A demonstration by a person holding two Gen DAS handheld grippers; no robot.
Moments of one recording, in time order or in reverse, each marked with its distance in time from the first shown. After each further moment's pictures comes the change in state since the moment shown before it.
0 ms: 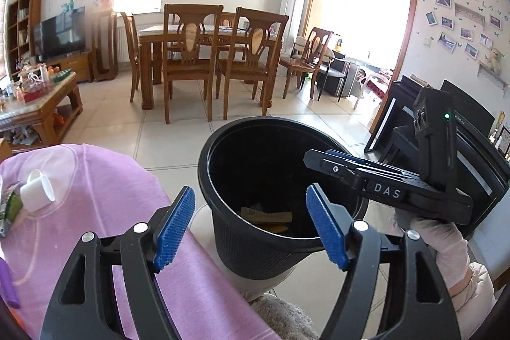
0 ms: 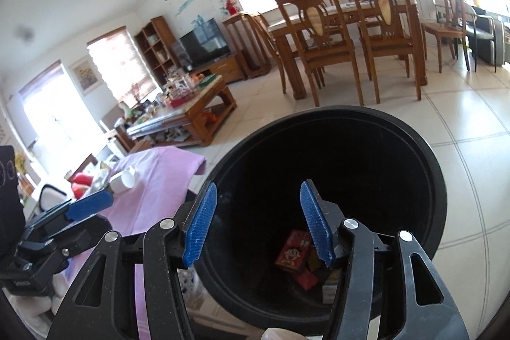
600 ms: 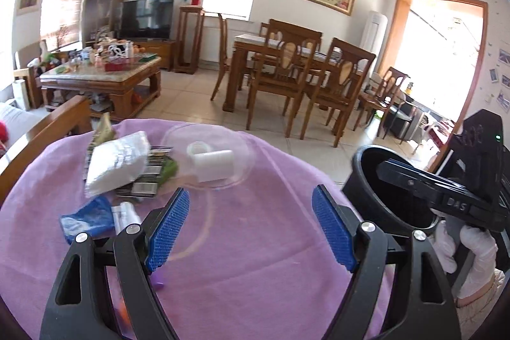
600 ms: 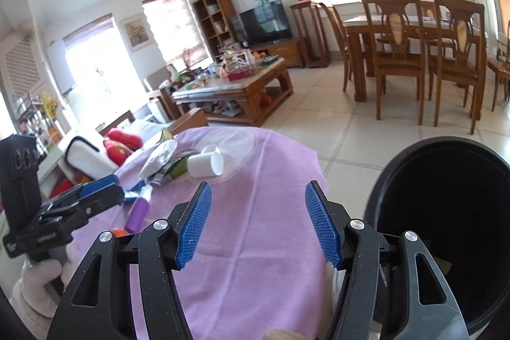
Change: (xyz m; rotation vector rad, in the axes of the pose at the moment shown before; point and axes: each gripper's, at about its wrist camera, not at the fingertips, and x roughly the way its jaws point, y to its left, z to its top) left arm -0.101 0.186 -0.034 -0.240 -0.067 0.298; right arm 0.083 0.192 0.012 -0.220 0.096 0.179
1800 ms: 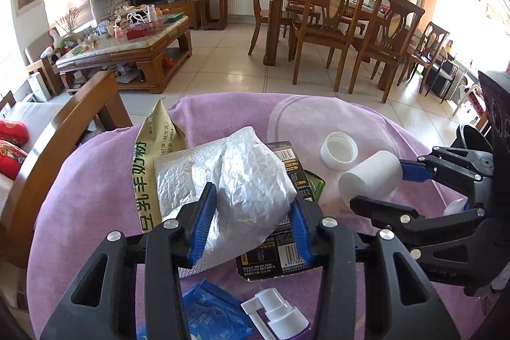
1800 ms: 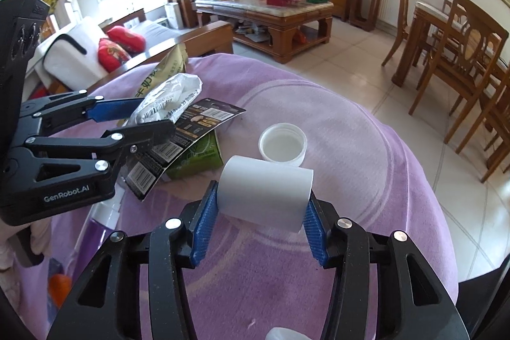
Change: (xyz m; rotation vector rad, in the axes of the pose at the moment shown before) left arm 0.092 0.108 0.031 0.061 0.223 0.126; right arm 0.250 0.118 0.024 -0.291 0.334 -0.033
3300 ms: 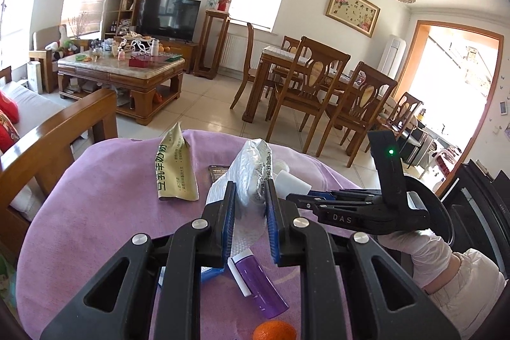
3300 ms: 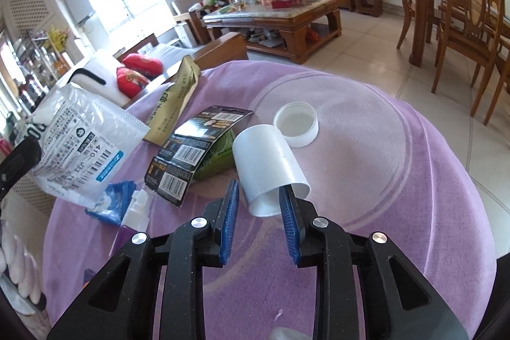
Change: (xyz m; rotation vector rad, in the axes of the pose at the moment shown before) left arm -0.102 0.016 -0.033 -0.162 -0.266 -0.150; right arm -0.018 -0.011 -0.012 0.133 -0.026 0.154
